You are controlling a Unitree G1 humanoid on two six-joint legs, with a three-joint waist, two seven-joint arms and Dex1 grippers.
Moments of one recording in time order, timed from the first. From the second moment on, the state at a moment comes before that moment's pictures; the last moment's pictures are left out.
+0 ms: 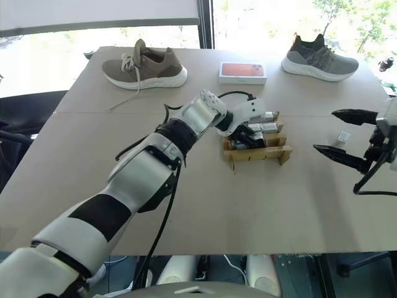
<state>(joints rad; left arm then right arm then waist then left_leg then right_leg) -1.42 0.01 -0.48 1.12 0.12 0.40 -1.15 -0.14 -1.03 -0.52 -0.24 0.61 0.45 1.18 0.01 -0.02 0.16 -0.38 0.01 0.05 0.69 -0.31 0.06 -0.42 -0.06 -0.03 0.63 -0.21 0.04</state>
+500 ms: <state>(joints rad) -1.44 0.01 -0.47 1.14 0.18 0.39 -1.18 -0.27 -1.06 -0.42 -0.10 0.60 0.43 1.28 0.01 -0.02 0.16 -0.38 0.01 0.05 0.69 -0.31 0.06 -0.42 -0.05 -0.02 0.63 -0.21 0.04</state>
